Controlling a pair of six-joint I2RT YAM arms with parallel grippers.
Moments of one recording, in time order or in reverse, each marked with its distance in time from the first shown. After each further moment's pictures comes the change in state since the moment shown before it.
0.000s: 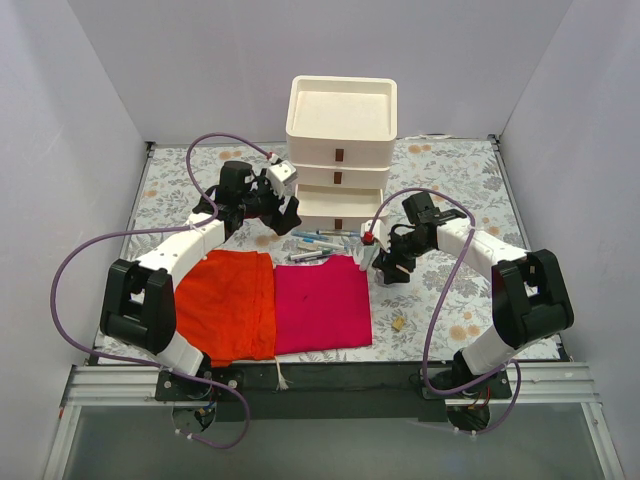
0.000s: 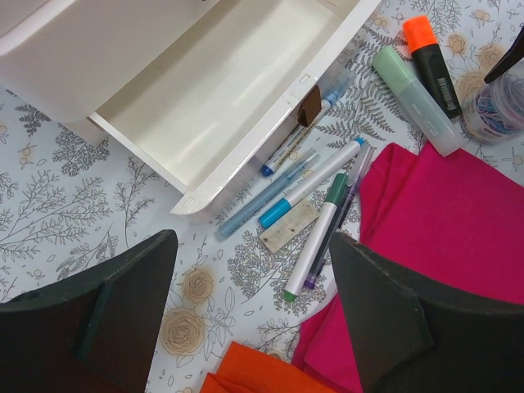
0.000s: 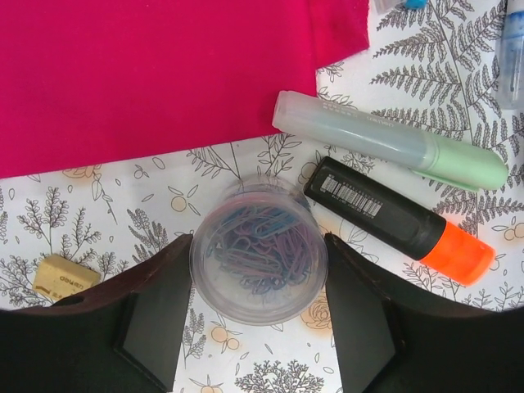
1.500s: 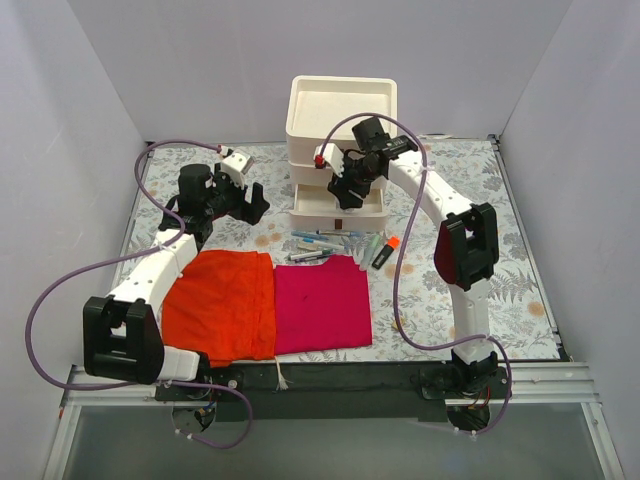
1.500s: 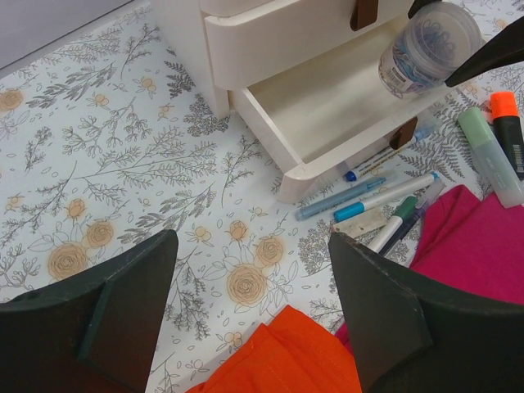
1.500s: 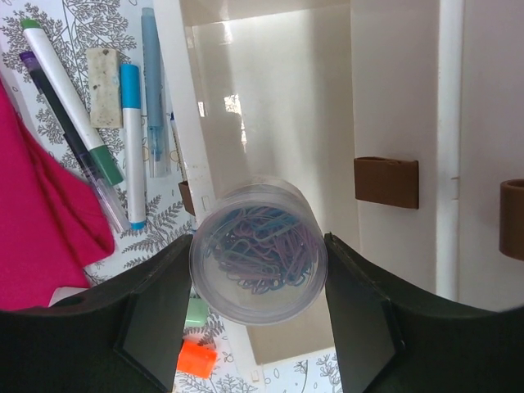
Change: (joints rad) left arm 0.177 -0.197 -0.119 0.089 -0.085 -0.131; right arm 0.115 0.550 1.014 -0.217 0.124 0.153
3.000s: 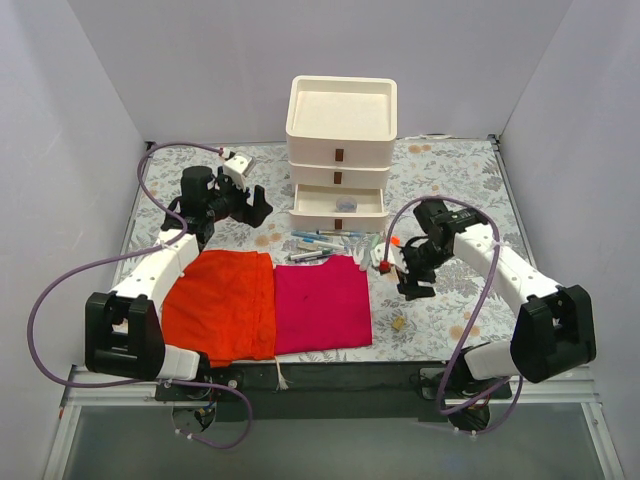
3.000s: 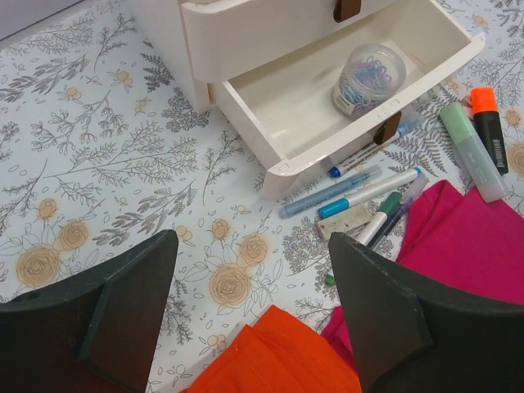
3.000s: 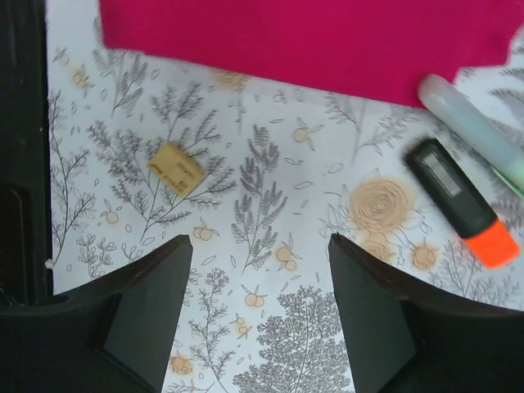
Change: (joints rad) left arm 0.000 0.020 -0.015 0.024 0.042 -0.026; right arm -0.107 -0.745 -0.946 -0.190 -0.115 -0.475
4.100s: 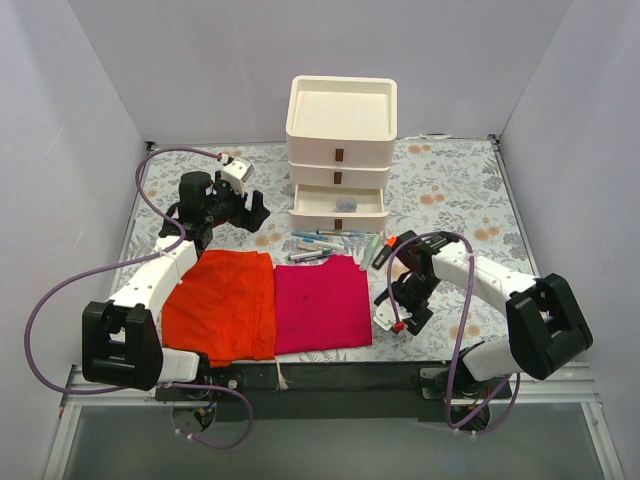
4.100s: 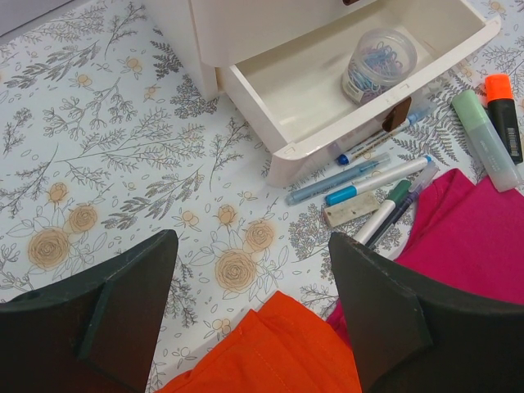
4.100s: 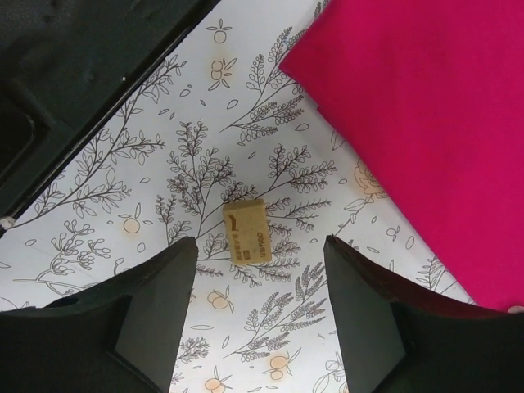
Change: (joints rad) left arm 0.000 -0.048 -0.049 -0.009 -0.032 0.020; right arm 0.189 0.027 -0.214 -0.053 0.032 -0.634
